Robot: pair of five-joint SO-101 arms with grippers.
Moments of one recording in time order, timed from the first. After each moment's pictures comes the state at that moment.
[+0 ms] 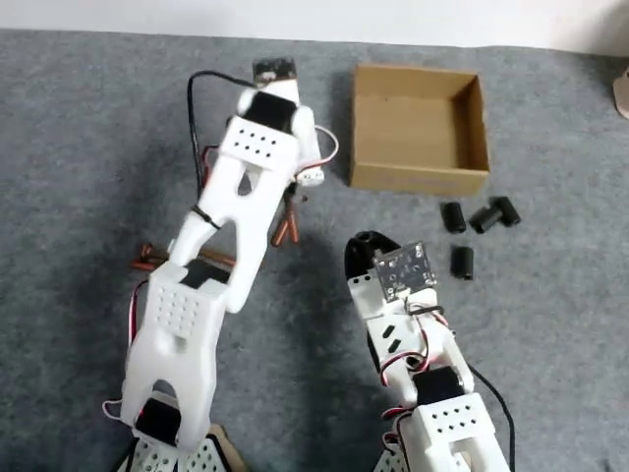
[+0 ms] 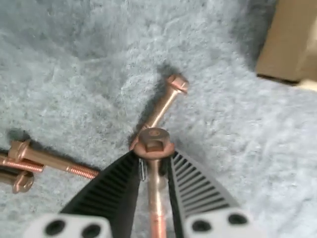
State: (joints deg) left arm 15.7 39.8 -52.5 98.4 35.9; right arm -20.6 -75.7 96.0 4.8 12.4
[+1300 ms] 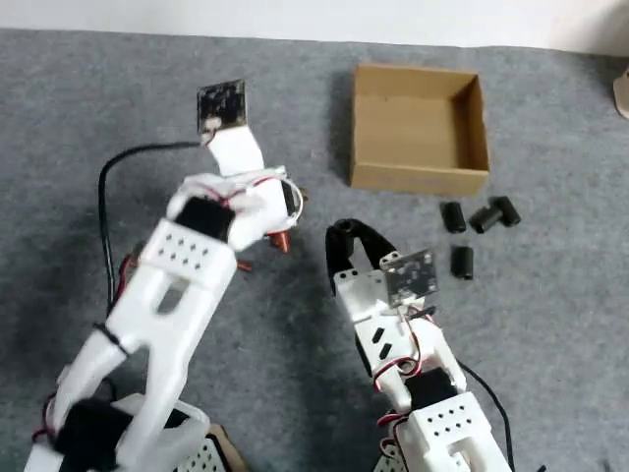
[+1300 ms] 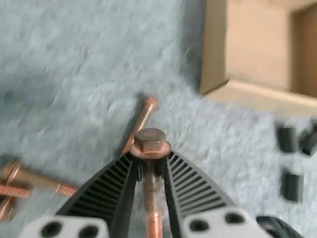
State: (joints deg) left arm 15.5 -23.2 31.8 44.4 34.0; right arm -26.1 -75.7 96.0 -5.5 0.3
